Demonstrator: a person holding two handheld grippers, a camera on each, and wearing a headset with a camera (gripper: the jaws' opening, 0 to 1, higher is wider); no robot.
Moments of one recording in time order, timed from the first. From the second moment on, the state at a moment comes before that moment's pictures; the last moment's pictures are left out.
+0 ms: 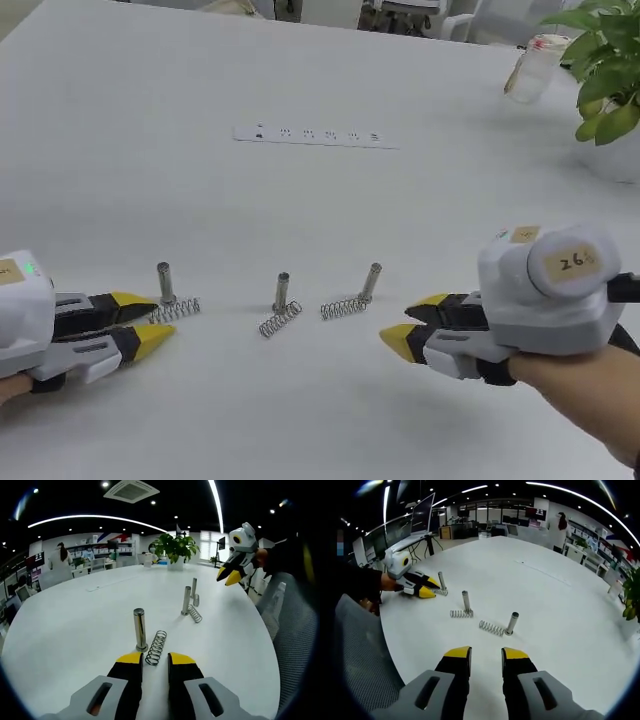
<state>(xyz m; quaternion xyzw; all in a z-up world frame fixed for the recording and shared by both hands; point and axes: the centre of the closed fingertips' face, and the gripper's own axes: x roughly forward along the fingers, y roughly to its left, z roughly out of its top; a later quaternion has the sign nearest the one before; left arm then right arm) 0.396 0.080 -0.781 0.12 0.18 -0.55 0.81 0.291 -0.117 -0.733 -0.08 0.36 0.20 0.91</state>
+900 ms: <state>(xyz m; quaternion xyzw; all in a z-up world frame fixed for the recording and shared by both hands) 0.389 0.074 -0.781 0.14 0.17 -0.56 0.80 0.293 -0.110 -0.728 -0.08 0.35 0.21 0.91</state>
